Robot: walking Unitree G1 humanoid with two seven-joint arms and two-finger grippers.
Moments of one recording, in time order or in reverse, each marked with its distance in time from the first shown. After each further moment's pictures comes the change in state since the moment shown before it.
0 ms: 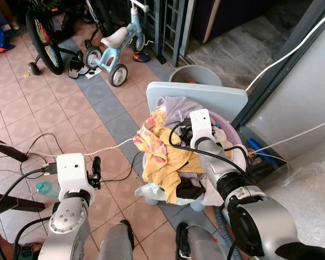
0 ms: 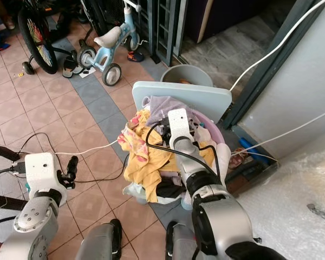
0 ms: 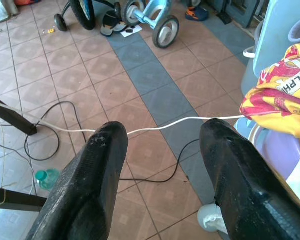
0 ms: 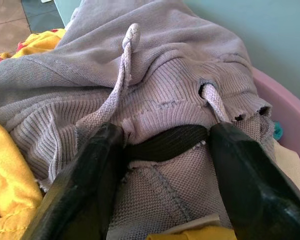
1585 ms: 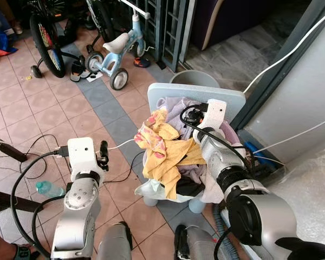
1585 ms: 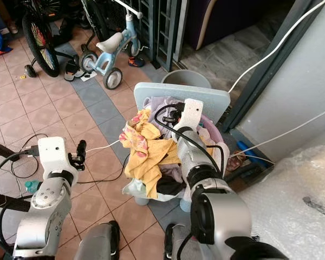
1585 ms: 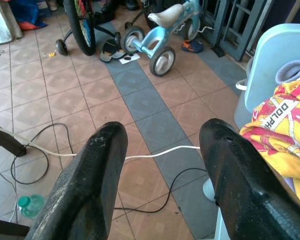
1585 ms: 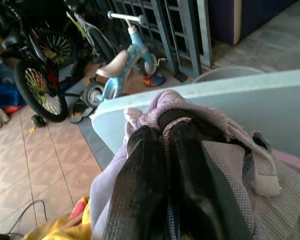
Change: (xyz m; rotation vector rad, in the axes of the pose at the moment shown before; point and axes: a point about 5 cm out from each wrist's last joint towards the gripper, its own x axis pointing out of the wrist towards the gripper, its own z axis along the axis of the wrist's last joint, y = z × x) left arm 0.035 -0.016 0.010 -0.027 -0.084 -0.003; right arm -0.002 -0.019 0.057 0.416 -0.322 0.075
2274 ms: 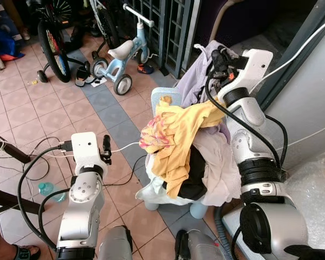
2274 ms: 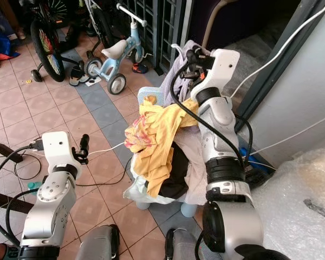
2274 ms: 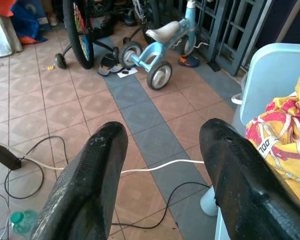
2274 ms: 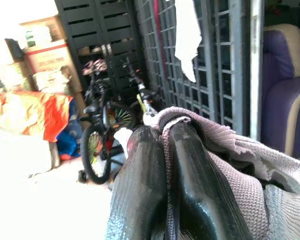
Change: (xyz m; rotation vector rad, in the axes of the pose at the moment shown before) left arm 0.011 -0.007 -0.001 0.009 -0.030 -0.028; right arm -0.028 0.005 0.077 -0.143 -0.281 0.336
